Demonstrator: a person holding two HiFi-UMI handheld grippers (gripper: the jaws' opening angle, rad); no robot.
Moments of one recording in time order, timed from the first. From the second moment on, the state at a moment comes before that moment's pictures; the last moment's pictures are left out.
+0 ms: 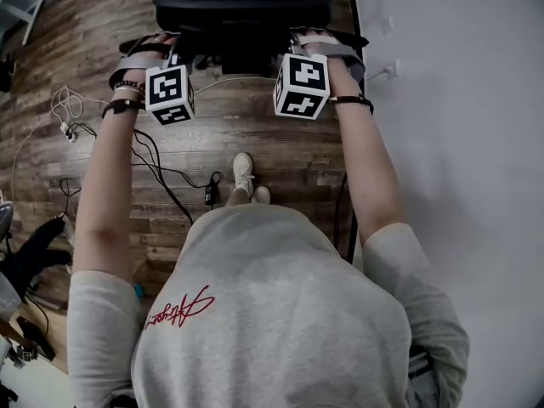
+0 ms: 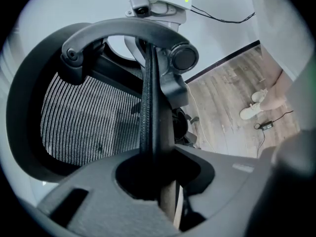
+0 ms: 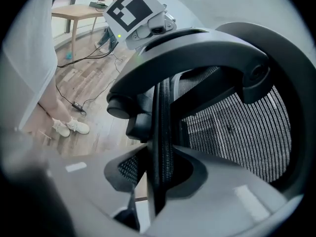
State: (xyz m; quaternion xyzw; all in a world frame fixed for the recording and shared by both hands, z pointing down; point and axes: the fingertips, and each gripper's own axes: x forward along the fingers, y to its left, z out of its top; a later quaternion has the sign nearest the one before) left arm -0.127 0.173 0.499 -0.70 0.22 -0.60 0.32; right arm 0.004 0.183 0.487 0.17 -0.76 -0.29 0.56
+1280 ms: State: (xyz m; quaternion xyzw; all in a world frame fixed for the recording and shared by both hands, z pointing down) left arm -0.126 0.182 0.498 -0.70 0.21 -0.60 0.32; right arm 0.004 0.193 0.484 0.16 -0.76 -0.29 0.57
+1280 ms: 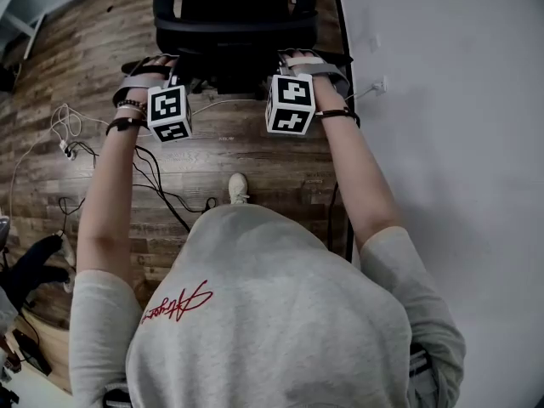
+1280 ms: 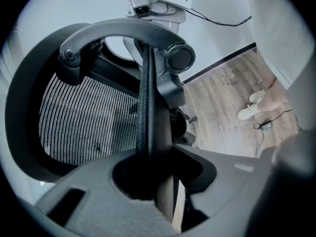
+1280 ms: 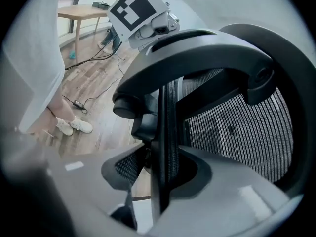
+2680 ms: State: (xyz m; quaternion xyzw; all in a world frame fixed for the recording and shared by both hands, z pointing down) left arm -0.129 0.196 0.492 -0.73 0.20 -0.60 0.26; right arm 0.002 0.208 0.474 0.14 -0.78 -0.19 0.58
